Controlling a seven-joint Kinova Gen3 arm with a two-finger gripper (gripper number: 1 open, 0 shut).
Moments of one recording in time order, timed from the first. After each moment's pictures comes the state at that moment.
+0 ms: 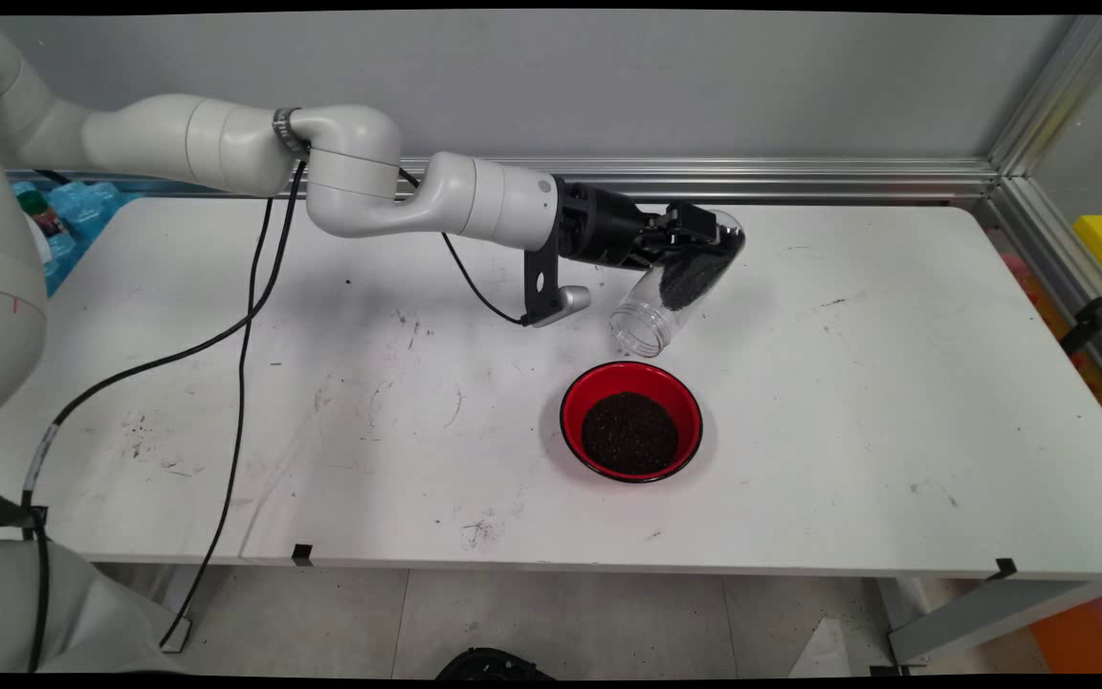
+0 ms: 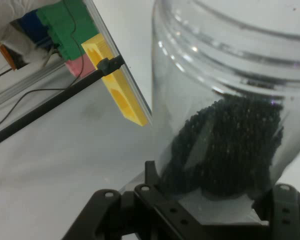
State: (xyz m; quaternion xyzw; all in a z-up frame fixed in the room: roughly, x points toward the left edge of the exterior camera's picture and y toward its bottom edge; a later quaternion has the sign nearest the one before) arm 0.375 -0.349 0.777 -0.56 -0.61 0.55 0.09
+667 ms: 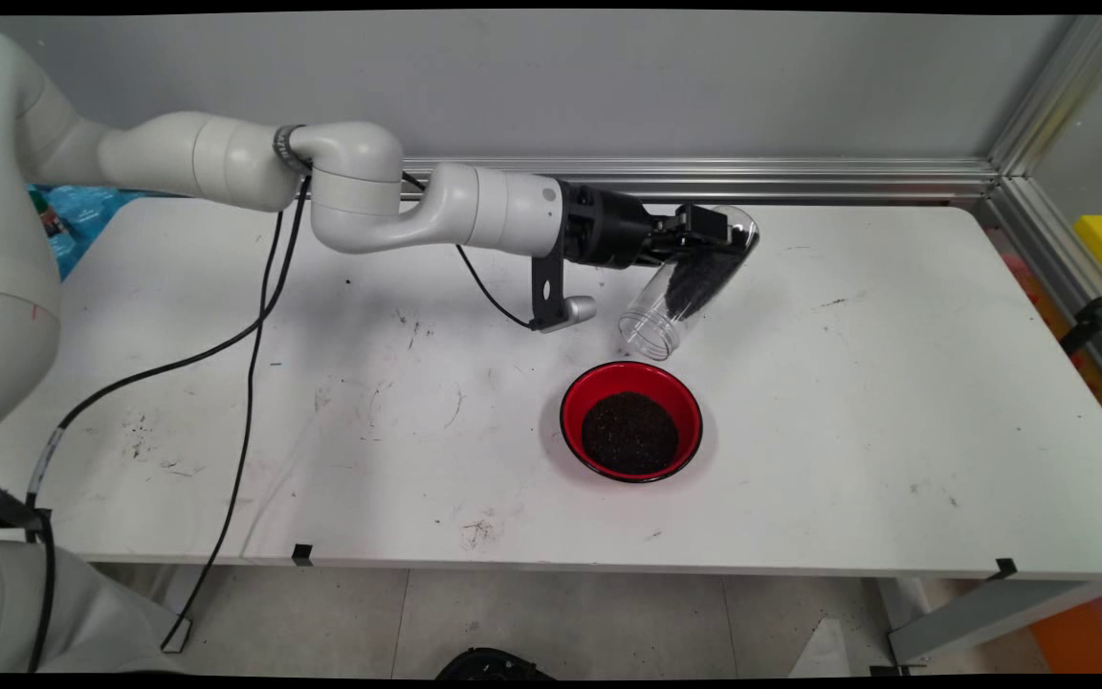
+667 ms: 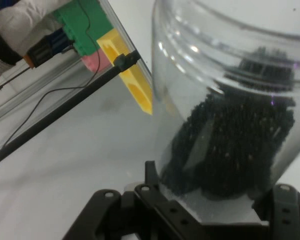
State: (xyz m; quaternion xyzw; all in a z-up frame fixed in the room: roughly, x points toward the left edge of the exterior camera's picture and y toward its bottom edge) arm 0.366 -0.343 0.773 -0.57 -0.59 0.57 0.08
